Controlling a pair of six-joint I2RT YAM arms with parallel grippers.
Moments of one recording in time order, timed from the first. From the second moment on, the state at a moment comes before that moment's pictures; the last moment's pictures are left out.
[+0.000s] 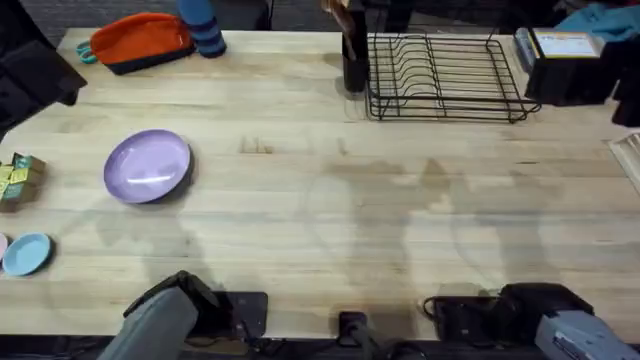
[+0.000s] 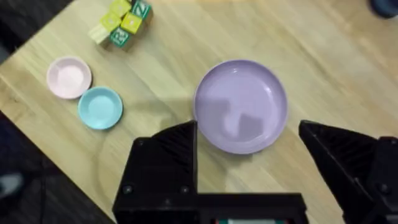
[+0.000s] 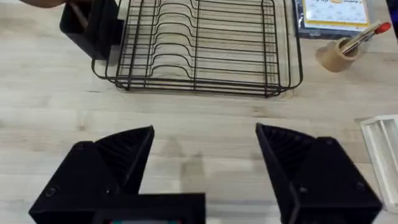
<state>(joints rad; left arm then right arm) 0.66 1.06 1.26 -1.07 -0.05 -0.17 0.00 0.86 1.21 -0.98 0.03 -0.03</state>
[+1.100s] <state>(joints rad) 0.80 1.56 1.26 -0.95 -0.08 -0.19 0.00 0.86 1.21 -0.97 0.03 -0.03</state>
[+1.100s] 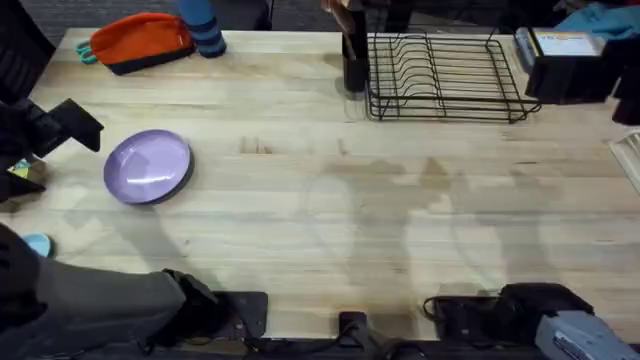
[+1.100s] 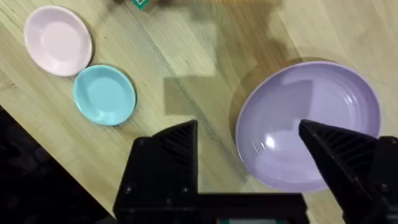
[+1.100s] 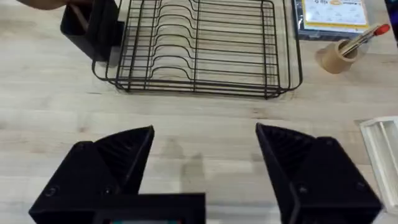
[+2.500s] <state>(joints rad) 0.80 1.83 1.22 -0.79 -0.07 -0.22 0.00 0.94 1.21 -0.96 0.03 -0.03</state>
